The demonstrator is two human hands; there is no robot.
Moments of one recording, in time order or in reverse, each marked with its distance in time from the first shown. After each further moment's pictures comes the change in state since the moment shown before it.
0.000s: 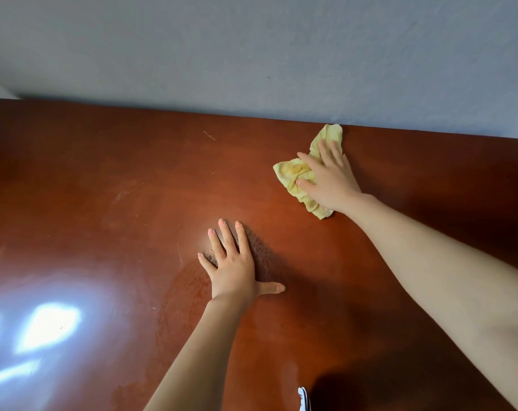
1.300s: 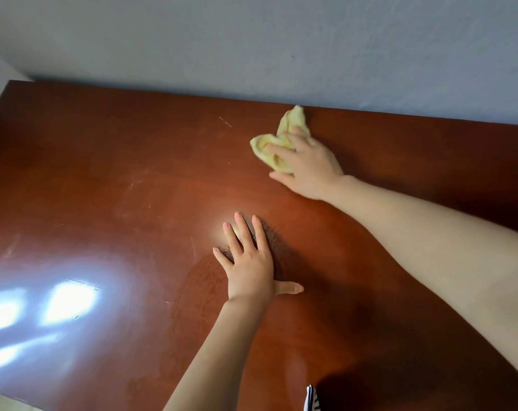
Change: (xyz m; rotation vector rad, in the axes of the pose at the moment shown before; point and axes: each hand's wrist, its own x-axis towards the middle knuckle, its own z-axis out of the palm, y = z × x) left_hand -0.001 0.001 -0.004 0.022 -0.026 -0.004; right_hand 0.038 -0.057 0.014 -0.078 0.134 -0.358
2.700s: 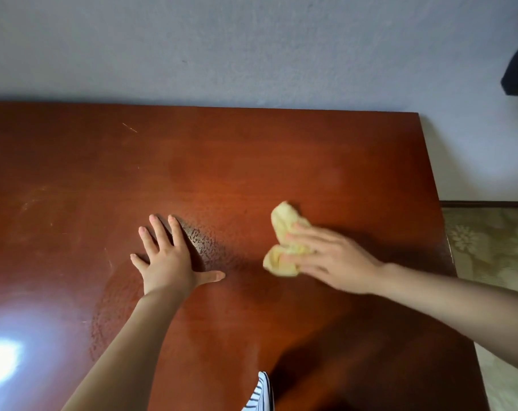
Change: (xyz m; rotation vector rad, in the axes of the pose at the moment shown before) left_hand 0.000 0.000 -0.006 -0.020 0.025 -0.006; right_hand -0.261 0.053 -0.015 0.141 -0.067 -0.205
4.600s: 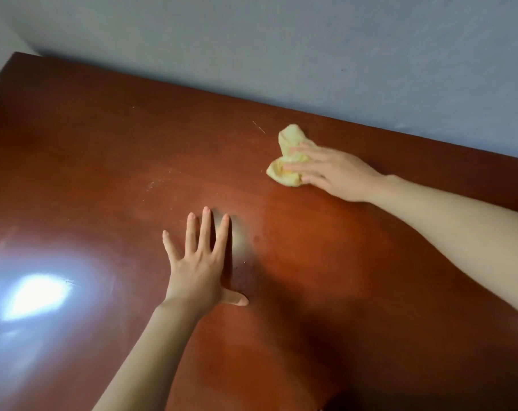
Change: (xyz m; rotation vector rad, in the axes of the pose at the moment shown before) left_hand 0.019 -0.127 -0.014 0.127 0.072 0.125; right_hand 0.291 -0.010 -0.038 0.036 -0.174 -0.012
